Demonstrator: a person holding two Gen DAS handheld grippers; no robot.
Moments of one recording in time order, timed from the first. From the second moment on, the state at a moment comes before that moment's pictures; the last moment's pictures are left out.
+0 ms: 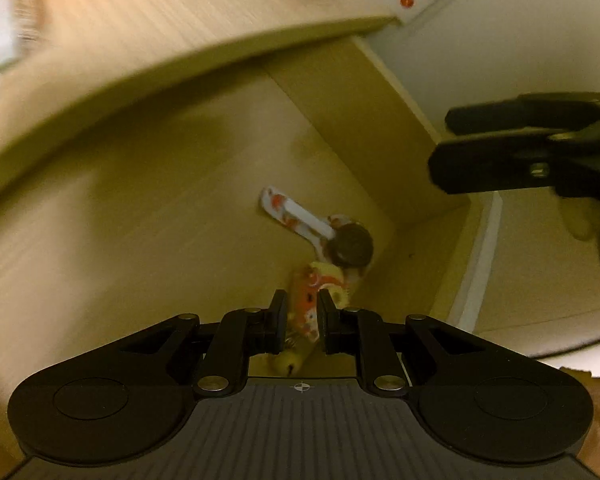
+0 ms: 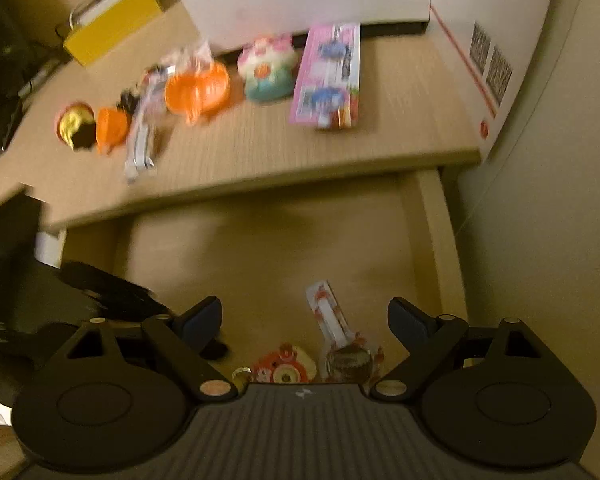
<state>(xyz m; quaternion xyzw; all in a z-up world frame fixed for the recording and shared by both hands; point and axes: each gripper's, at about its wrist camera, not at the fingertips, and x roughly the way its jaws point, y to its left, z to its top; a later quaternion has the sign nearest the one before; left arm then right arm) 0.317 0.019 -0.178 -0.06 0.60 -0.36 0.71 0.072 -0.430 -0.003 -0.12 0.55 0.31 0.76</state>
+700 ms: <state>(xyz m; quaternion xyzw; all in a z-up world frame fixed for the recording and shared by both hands) 0.315 -0.010 -0.192 0.16 0.54 -0.27 0.78 0.088 -0.431 -0.002 -0.15 0.54 0.29 0.77</state>
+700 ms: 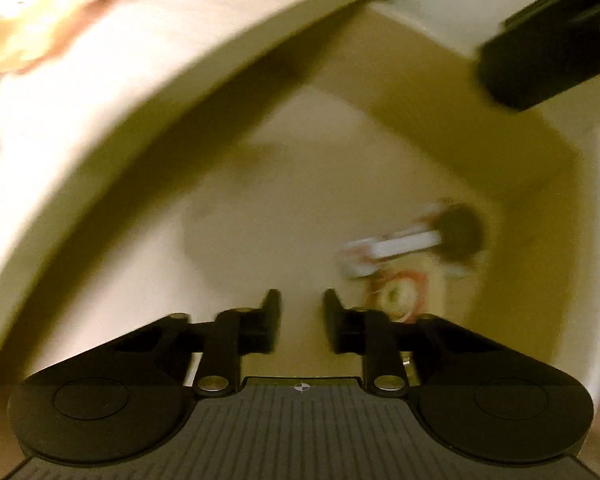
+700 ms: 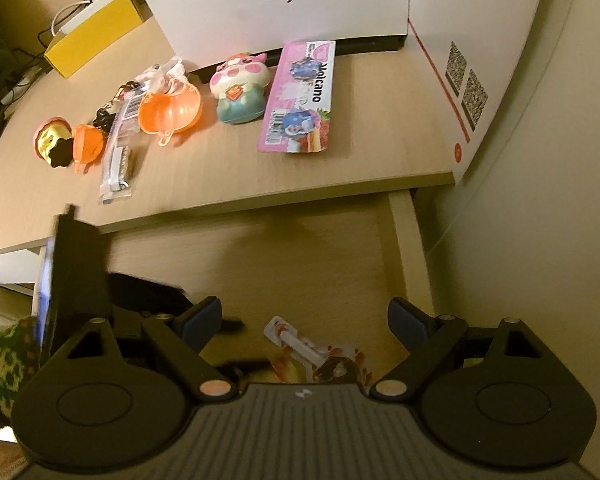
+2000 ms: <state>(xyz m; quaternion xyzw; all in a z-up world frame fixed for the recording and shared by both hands) 0.273 0.145 -0.134 -0.07 0.53 -0.17 0.82 0.077 -0.298 -0.118 -0.21 0.68 0.34 0.62</state>
